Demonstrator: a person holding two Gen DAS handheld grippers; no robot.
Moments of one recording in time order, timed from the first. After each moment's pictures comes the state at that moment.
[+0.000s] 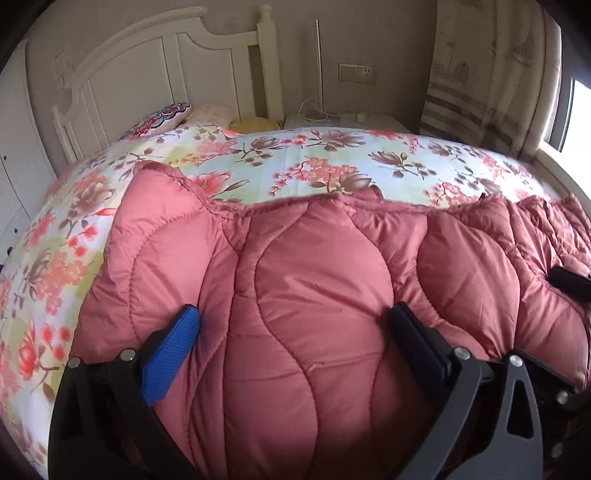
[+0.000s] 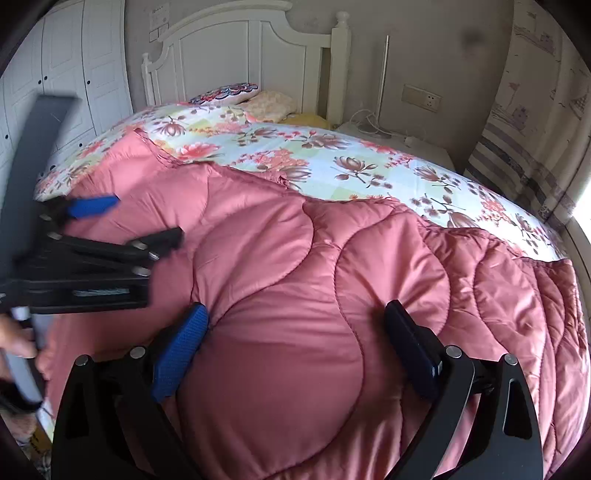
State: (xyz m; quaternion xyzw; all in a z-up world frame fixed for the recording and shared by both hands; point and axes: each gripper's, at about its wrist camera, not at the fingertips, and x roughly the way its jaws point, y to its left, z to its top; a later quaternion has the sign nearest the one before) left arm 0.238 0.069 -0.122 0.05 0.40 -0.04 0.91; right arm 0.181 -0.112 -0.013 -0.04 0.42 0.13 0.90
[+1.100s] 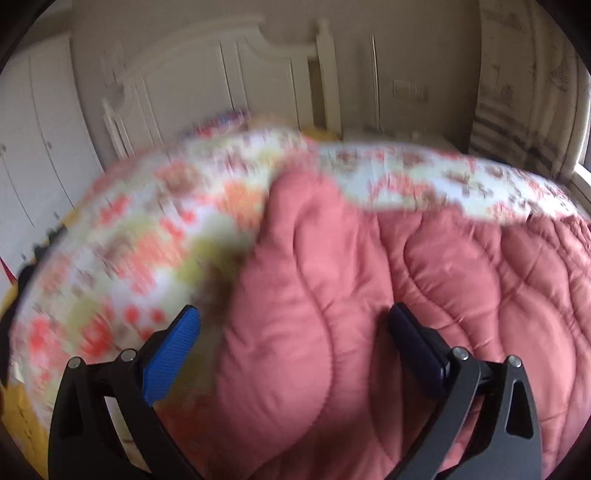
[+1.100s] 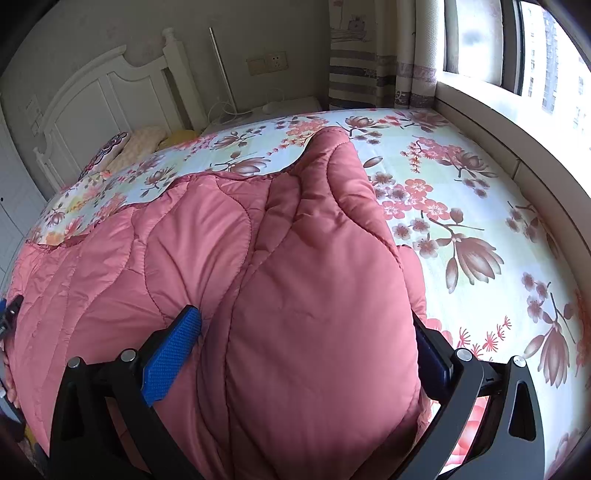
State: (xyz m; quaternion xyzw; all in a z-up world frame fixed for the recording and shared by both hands) left arm 0.212 0.145 -0.115 0.03 0.39 0.03 0.92; right arm 0.164 -0.312 -0.039 0.14 0.46 -0.04 0.88
